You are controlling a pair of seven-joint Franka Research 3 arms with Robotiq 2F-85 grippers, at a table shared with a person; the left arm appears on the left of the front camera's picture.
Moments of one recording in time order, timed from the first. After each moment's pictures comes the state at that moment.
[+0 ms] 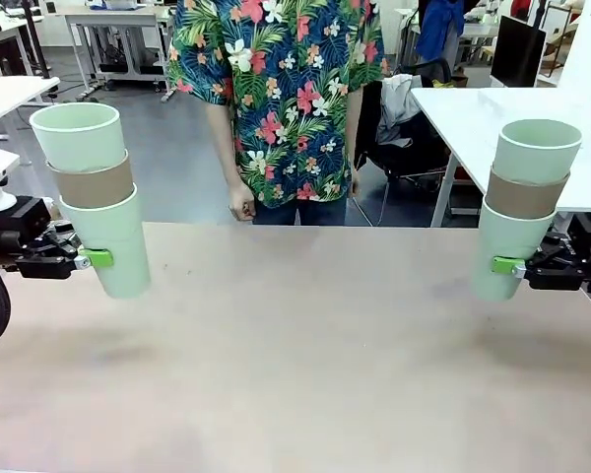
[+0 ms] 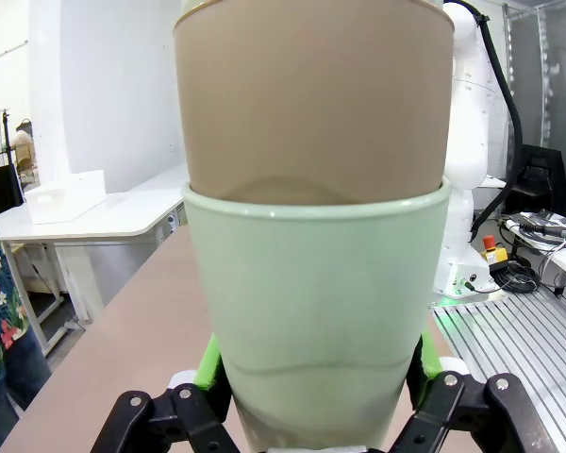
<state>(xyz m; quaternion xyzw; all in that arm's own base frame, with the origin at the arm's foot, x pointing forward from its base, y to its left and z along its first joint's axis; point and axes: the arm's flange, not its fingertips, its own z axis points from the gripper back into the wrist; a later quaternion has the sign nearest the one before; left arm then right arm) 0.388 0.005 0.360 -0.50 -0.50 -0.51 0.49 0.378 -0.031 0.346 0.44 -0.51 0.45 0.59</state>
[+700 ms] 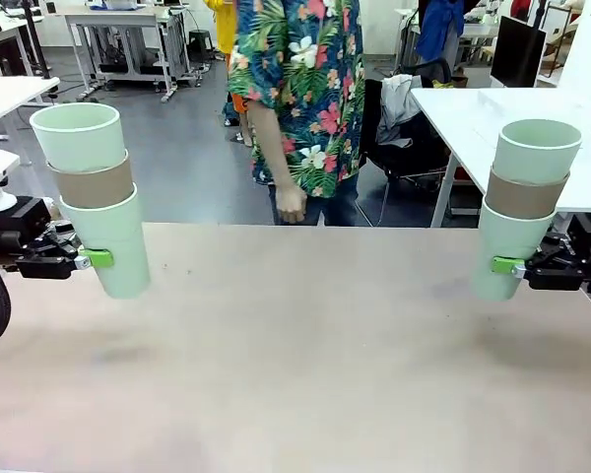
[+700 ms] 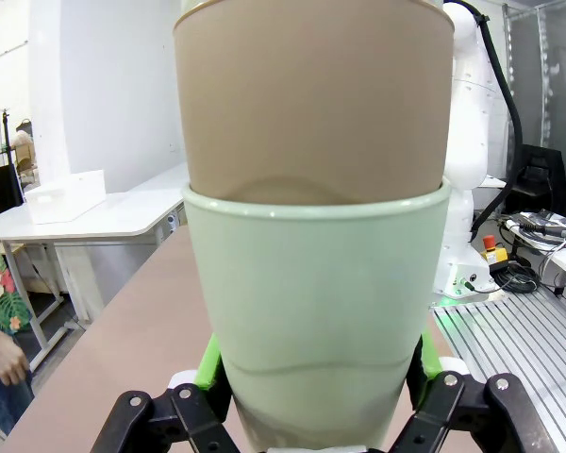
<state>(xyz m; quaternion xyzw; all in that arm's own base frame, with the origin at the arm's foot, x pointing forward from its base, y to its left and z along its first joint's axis) 0.388 0.005 0.360 -0.50 -0.50 -0.51 0.49 0.378 -0.031 0.346 0.44 -0.51 0.45 0.59</state>
